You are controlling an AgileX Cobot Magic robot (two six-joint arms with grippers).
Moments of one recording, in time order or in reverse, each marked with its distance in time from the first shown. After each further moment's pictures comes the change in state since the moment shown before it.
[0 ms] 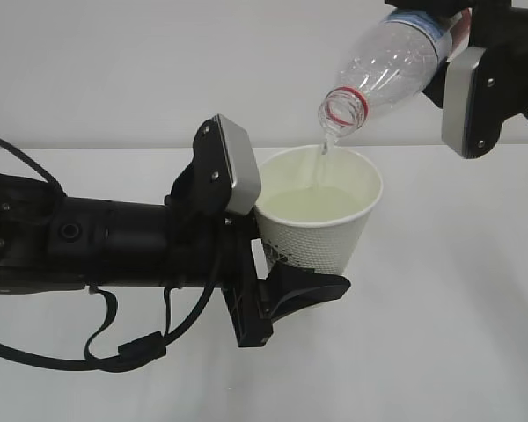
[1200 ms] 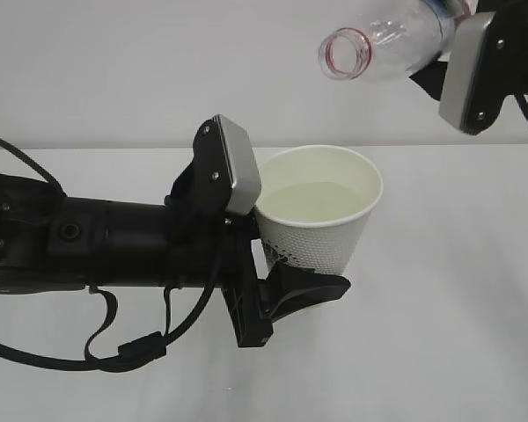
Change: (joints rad) left arm 0.000 0.000 0.000 0.002 0.000 0.000; right arm 0.000 -0.002 -0.006 0.024 -0.009 0.198
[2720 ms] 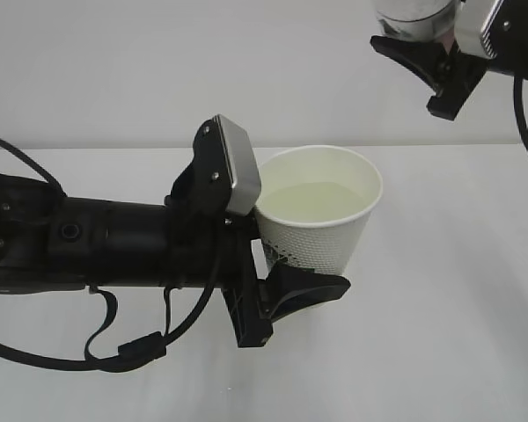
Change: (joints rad) left arm 0.000 0.000 0.000 0.000 0.000 0.000; right arm 0.000 0.000 0.000 0.027 -0.042 0.605
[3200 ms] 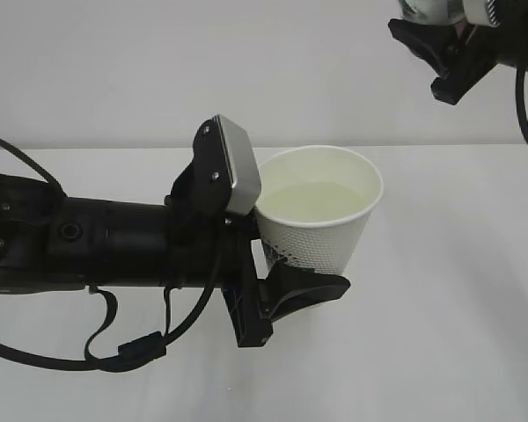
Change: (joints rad) left arm 0.000 0.000 0.000 0.000 0.000 0.000; right arm 0.000 0.000 0.009 0.175 0.079 0.021
